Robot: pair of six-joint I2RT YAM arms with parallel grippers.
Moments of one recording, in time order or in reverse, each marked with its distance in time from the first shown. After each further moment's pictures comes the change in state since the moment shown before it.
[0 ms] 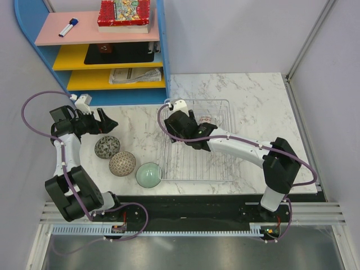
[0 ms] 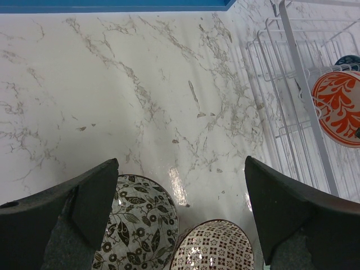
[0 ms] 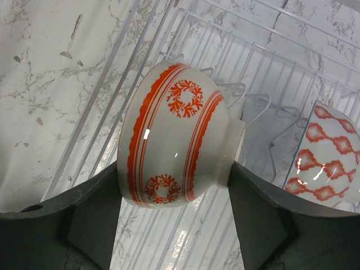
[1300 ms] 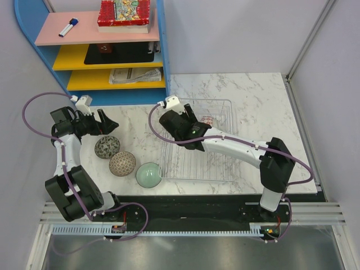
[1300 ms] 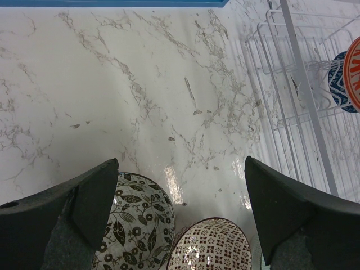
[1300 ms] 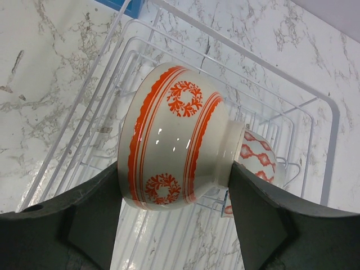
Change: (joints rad) left arm 0.005 0.000 -0.016 0.000 0.018 0.000; right arm 0.059 0.037 0.111 -0.038 0.305 -0.164
